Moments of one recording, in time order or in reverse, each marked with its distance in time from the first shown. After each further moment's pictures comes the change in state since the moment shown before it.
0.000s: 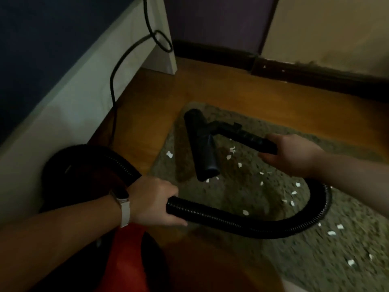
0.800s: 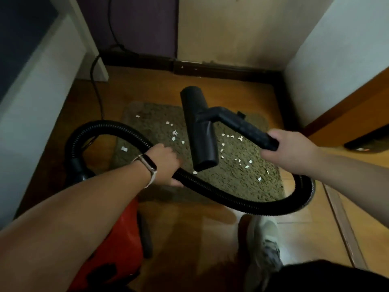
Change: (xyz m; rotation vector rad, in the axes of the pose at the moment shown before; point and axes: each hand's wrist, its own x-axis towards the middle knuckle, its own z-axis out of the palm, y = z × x) left_hand 0.039 0.109 -0.049 0.620 -0.224 0.438; right_hand -0.260 -0.008 -0.019 0.215 0.262 0.434
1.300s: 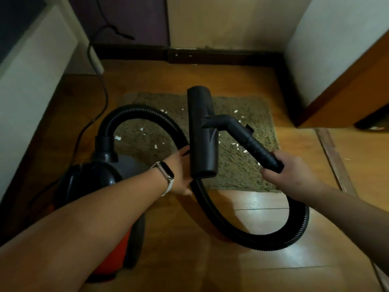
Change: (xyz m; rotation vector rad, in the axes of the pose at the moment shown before) left_hand 0.020 0.104 -0.011 -0.026 -0.095 0.095; right_hand -0.062 0.078 0.100 0.352 0.048 0.041
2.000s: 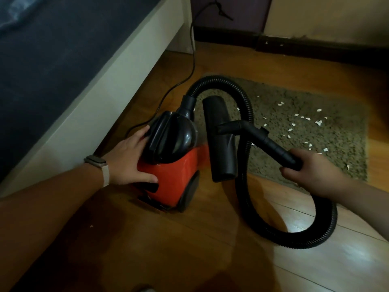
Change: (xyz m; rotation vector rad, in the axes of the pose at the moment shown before) left_hand -0.259 -0.006 0.140 -0.693 0.205 -0.768; right_hand 0.012 -0.042 0.074 -0.150 -0.207 -0.357
